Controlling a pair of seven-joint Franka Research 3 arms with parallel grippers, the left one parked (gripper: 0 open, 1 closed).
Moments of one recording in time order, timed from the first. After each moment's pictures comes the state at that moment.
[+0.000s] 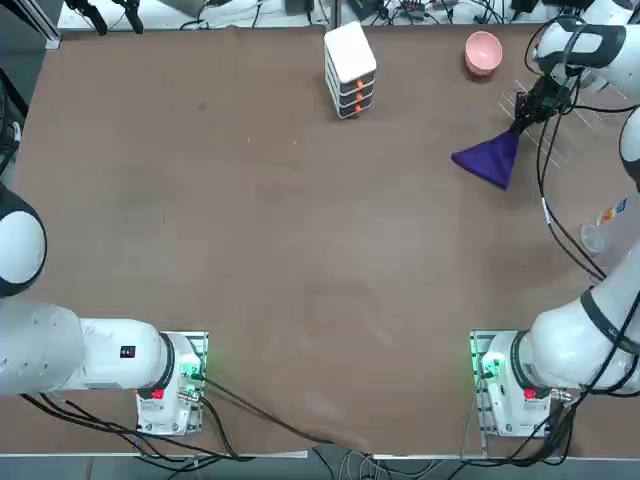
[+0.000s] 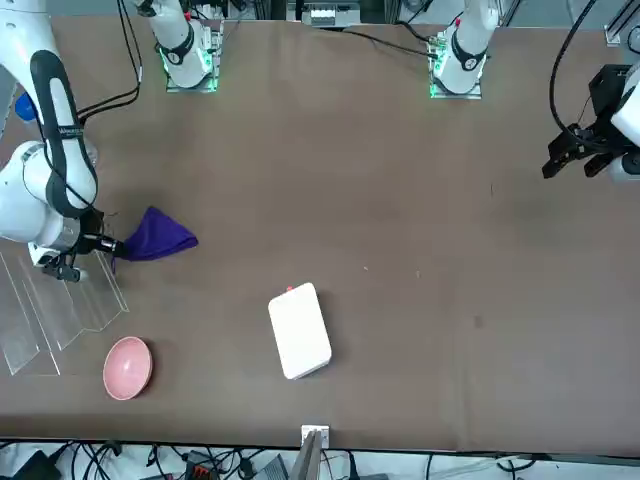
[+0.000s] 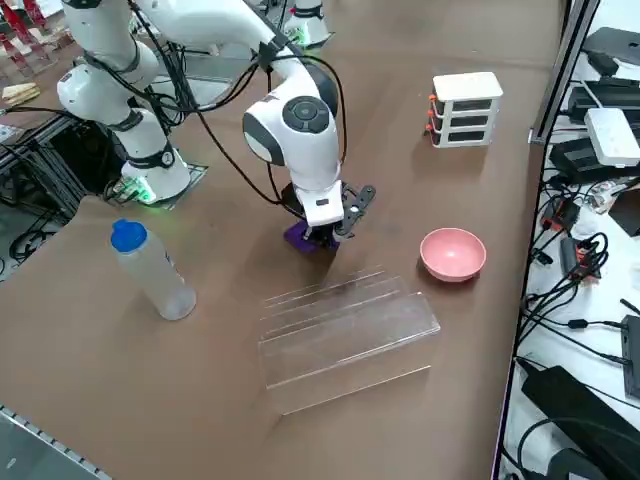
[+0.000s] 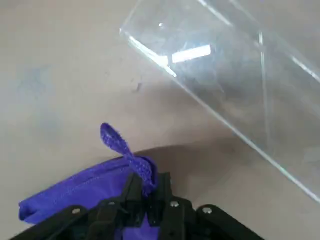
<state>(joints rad) -0.12 0.46 -0.11 -1.91 0.22 2.27 -0.17</state>
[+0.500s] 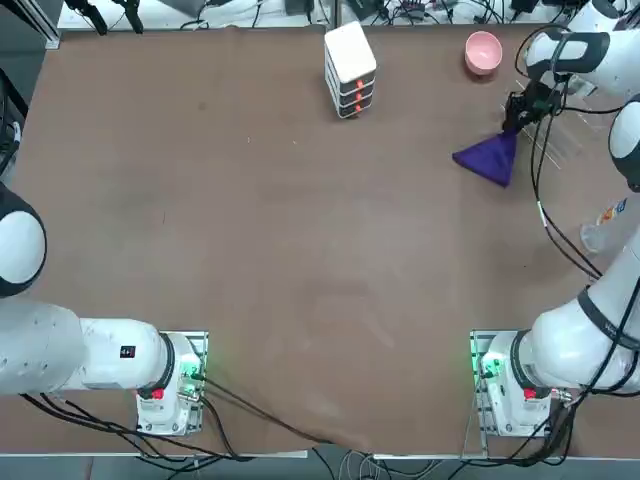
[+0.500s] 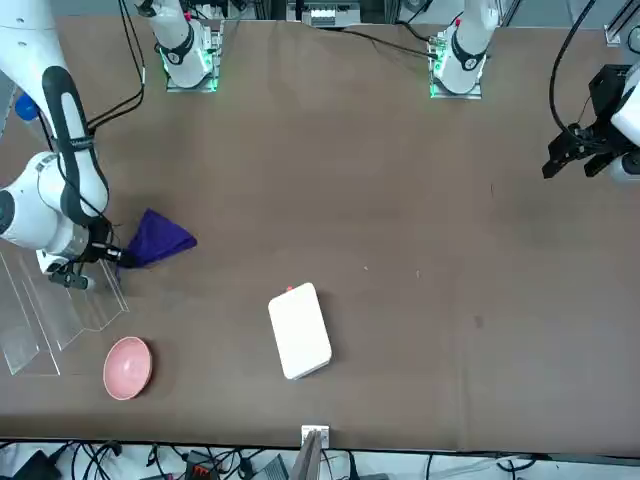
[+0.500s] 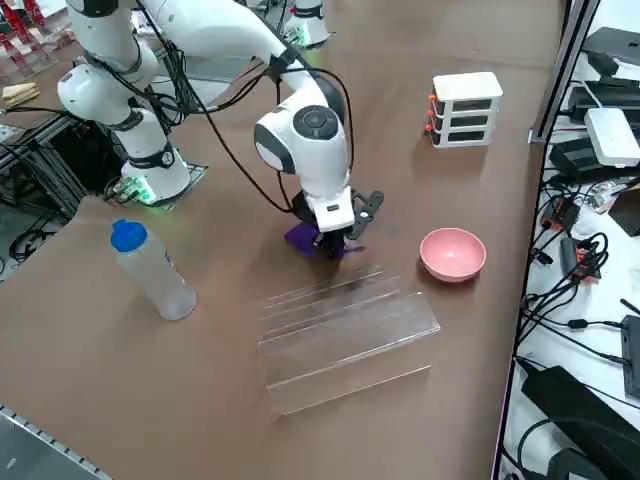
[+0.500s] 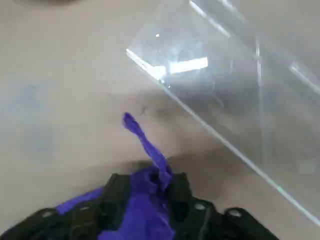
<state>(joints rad) -0.10 0.52 -0.10 -1.88 0.20 2.35 -0.17</state>
